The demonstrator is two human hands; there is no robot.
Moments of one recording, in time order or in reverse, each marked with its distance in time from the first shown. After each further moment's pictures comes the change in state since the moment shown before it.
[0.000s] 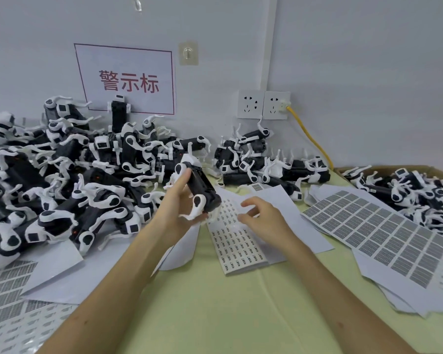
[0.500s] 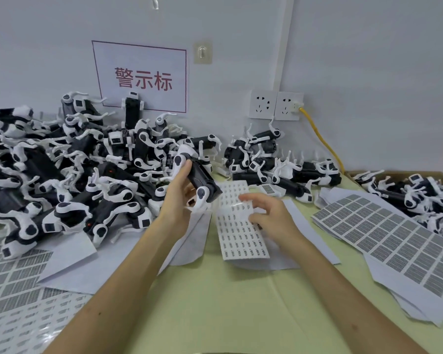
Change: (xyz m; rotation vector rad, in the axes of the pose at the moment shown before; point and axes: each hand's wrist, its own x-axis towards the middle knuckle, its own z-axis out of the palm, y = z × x) left_hand -0.001 0.008 -0.002 -0.068 0.198 0.143; right_hand -0.007 -0.013 0.005 0.369 -0.041 -0.137
